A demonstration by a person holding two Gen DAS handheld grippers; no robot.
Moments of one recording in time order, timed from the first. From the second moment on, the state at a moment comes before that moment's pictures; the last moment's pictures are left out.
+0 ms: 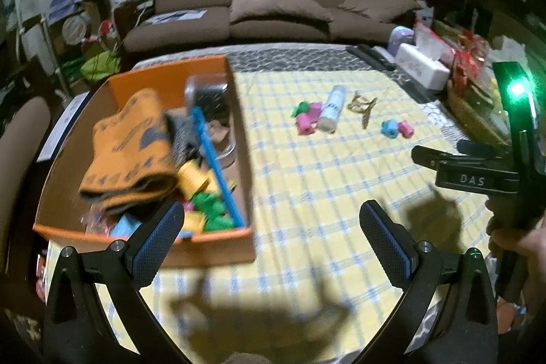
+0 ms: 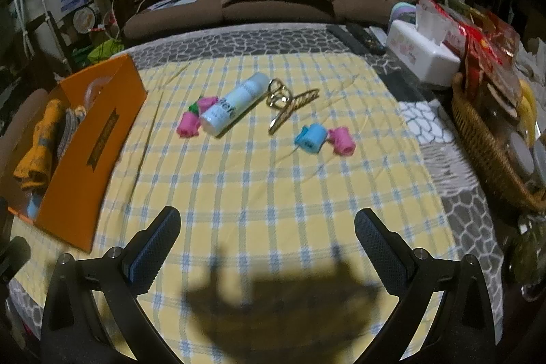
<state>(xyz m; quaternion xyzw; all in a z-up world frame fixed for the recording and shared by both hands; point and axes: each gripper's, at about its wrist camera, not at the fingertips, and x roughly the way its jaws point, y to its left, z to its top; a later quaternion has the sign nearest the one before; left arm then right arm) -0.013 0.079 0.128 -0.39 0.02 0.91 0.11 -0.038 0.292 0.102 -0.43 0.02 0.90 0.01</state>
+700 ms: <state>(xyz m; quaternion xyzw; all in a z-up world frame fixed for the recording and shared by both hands) -0.080 0.181 0.099 -0.38 0.05 0.90 0.20 -0.087 0.380 0.087 -0.42 0.09 0.90 0.04</state>
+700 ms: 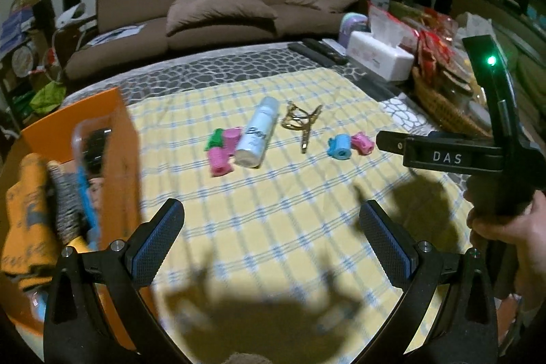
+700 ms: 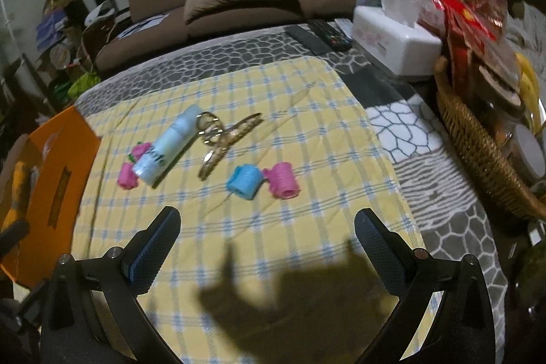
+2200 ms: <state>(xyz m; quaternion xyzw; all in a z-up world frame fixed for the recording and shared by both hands) -0.179 0.313 0.012 -0.42 0.11 0.85 0.28 -0.148 0.425 0.028 -0.46 0.12 0.88 -0.02</state>
